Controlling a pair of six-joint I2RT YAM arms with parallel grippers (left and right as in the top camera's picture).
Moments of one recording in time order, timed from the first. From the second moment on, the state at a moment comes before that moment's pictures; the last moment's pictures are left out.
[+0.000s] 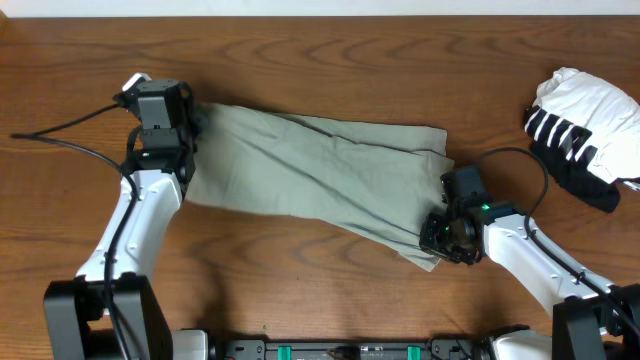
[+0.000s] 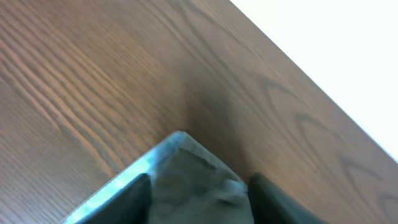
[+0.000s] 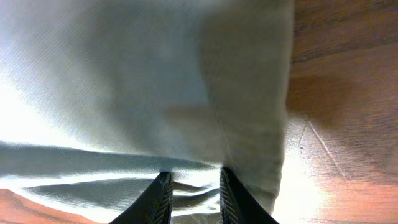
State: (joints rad) left arm 0.04 1.54 0.98 -0.13 -0.20 -0.69; right arm 0.25 1.45 0.62 -0.64 -0.19 0.62
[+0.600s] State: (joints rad) left arm 0.05 1.44 0.98 -0.33 -0.10 -0.62; right arm 0.25 1.40 0.89 -0.85 -0.02 0.61
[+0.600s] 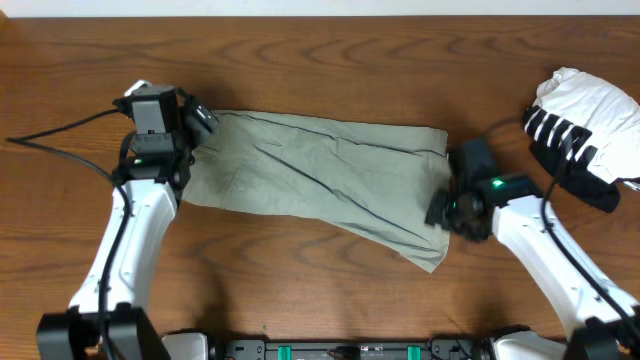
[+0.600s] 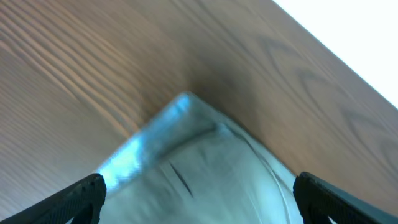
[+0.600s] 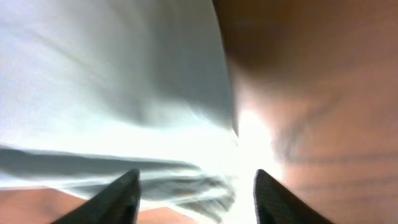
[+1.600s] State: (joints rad) left arm 0.01 1.74 0.98 -0.60 0.23 -0.57; right arm 0.24 1.77 0.93 -0.36 -0.15 0.41
